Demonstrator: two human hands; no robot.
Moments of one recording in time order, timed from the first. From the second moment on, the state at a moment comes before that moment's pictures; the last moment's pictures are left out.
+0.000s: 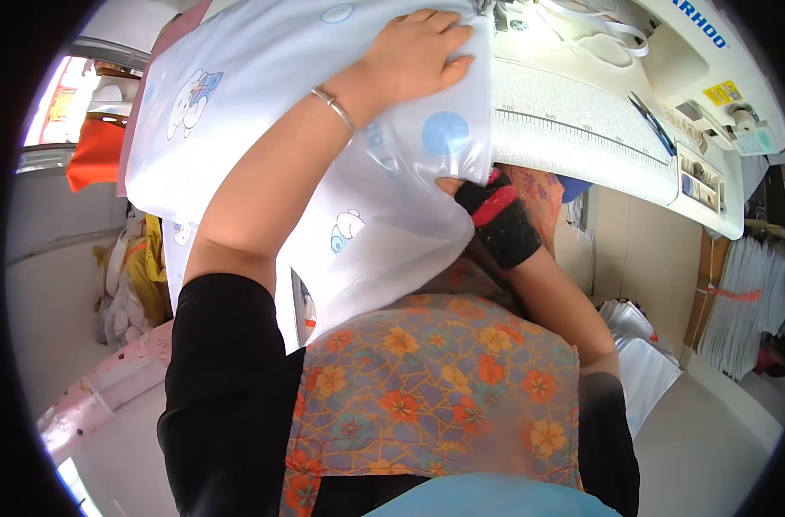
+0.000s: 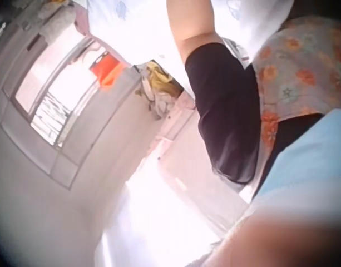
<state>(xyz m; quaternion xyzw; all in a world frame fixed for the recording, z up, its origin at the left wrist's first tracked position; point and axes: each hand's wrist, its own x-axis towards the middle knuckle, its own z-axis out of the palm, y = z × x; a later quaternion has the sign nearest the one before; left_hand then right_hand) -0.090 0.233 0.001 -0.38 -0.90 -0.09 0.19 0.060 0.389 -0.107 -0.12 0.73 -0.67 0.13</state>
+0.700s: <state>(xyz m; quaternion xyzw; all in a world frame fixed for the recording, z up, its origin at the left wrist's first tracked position) -0.067 0.237 0.003 -0.40 -0.89 -0.15 0.17 0.082 0.395 -0.092 -0.14 0.72 -0.65 0.19</state>
